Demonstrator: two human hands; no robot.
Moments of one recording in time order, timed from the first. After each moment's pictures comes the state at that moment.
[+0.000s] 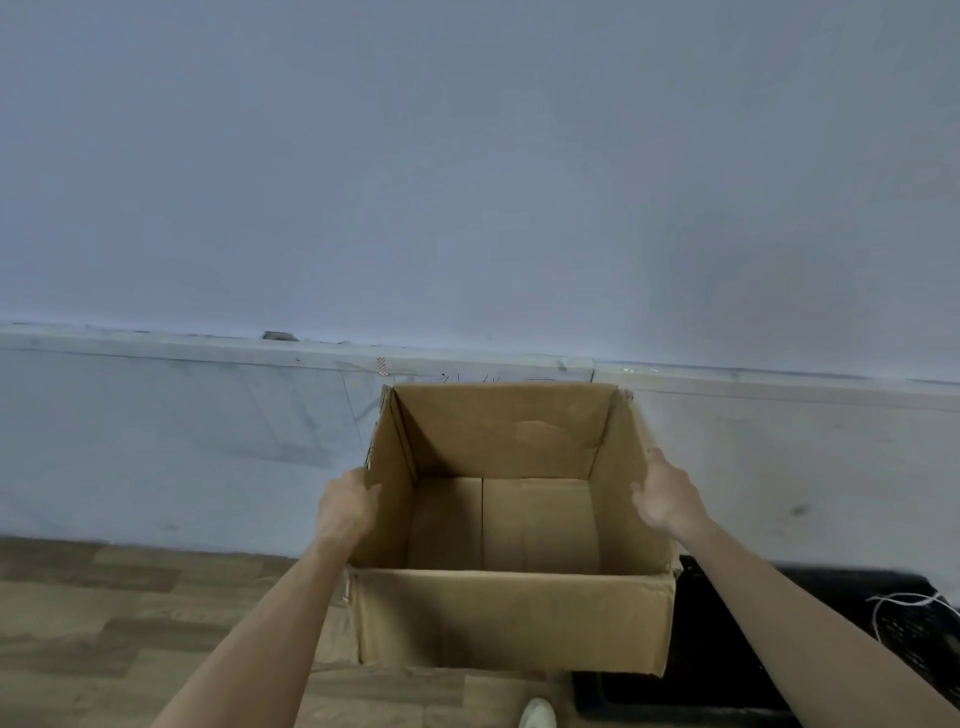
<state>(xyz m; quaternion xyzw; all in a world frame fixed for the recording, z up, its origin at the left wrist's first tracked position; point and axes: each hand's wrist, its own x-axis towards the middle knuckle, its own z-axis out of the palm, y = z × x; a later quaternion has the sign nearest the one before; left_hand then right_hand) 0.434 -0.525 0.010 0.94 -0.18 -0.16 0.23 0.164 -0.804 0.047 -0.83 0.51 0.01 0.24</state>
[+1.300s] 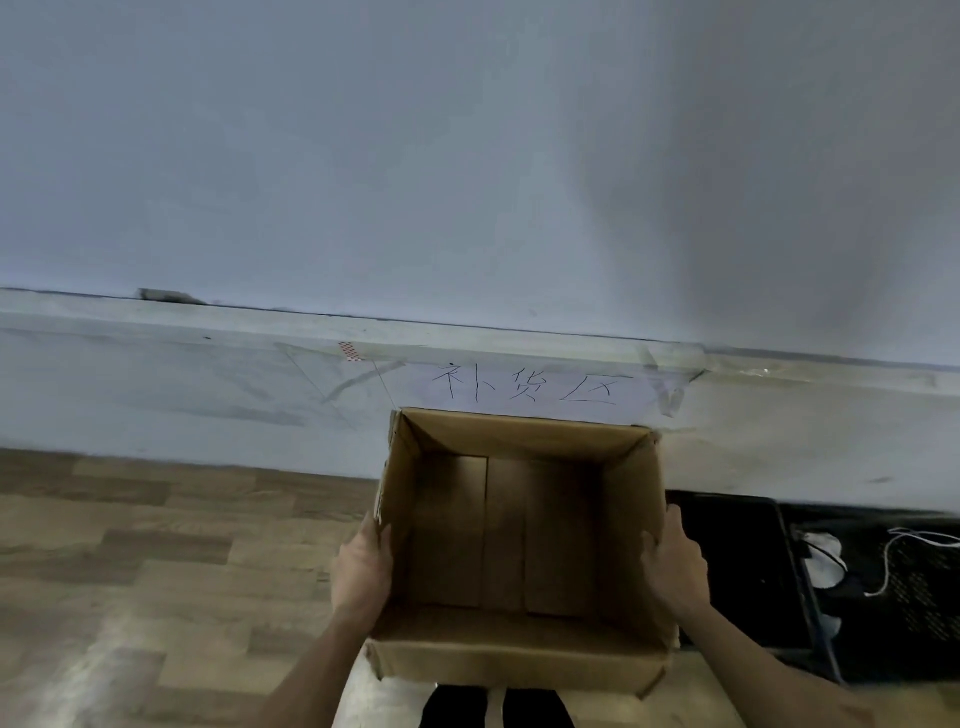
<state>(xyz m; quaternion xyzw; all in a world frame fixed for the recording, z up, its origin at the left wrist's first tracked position) 0.483 -0.573 -0.160 0.93 -0.13 -0.24 0.25 0.231 -0.842 -0.143 -0.75 0.59 0.04 0.30</state>
